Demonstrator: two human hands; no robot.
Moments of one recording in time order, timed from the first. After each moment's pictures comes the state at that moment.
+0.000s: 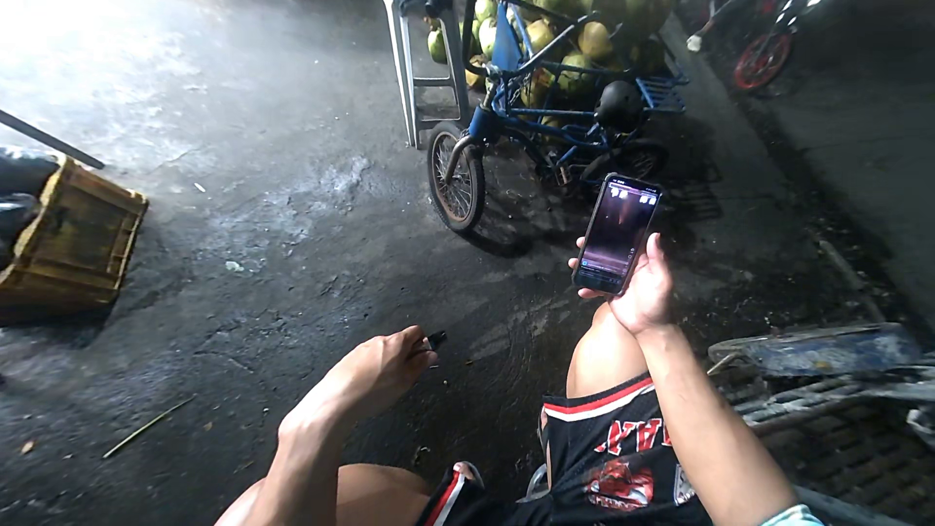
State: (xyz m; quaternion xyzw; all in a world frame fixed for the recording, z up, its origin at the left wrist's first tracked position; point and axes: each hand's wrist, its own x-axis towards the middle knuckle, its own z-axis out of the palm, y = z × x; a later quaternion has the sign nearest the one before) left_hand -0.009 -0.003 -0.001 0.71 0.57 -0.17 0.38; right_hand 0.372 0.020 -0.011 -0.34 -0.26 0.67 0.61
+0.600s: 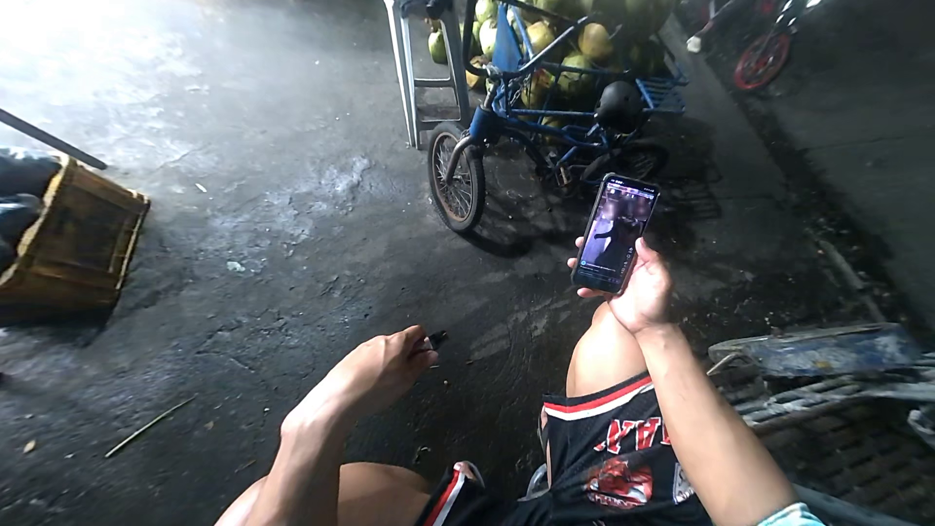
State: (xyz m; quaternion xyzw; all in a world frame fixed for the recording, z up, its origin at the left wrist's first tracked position) left_hand -0.007 -0.003 0.000 0.70 0.57 -0.18 0.38; right_hand 0.373 0.020 -0.012 -0.34 -0.25 0.68 0.60
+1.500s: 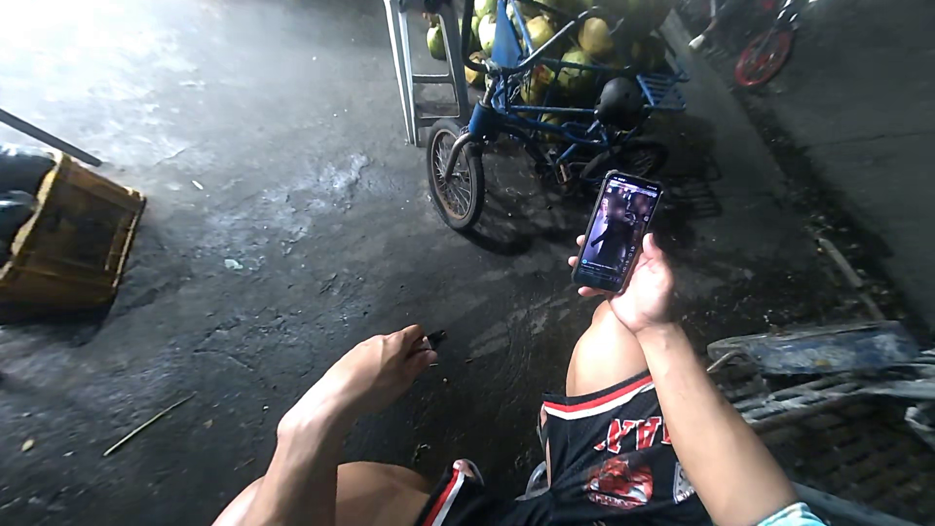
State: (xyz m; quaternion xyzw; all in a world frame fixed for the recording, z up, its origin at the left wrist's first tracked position) left_hand -0.007 -0.003 0.001 0.71 0.57 -0.17 0.38; right_hand 0.374 0.019 -0.011 -0.33 -0.25 0.68 0.60
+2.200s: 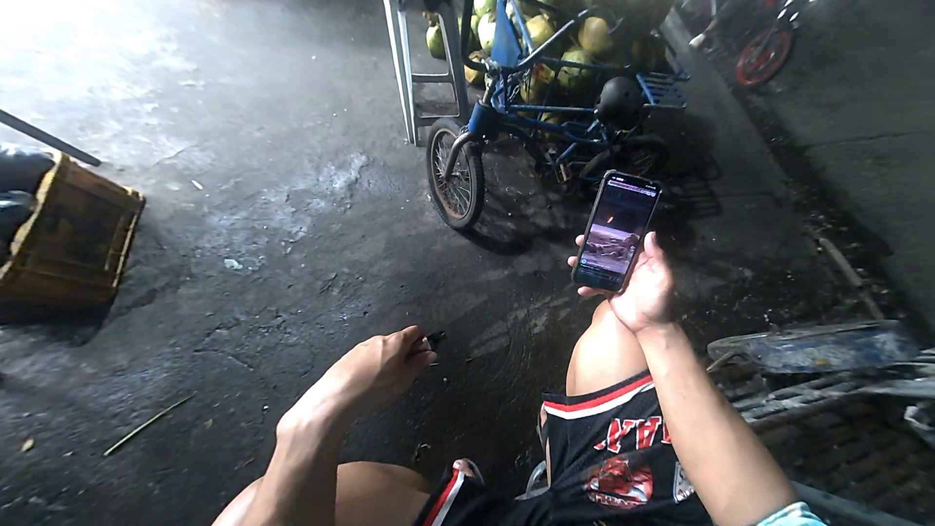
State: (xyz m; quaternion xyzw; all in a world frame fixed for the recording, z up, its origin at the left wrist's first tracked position) left_hand -0.008 -0.003 0.000 0.71 0.57 -0.18 0.39; right_hand 0.372 0.019 -0.009 -0.35 -0.25 0.67 0.60
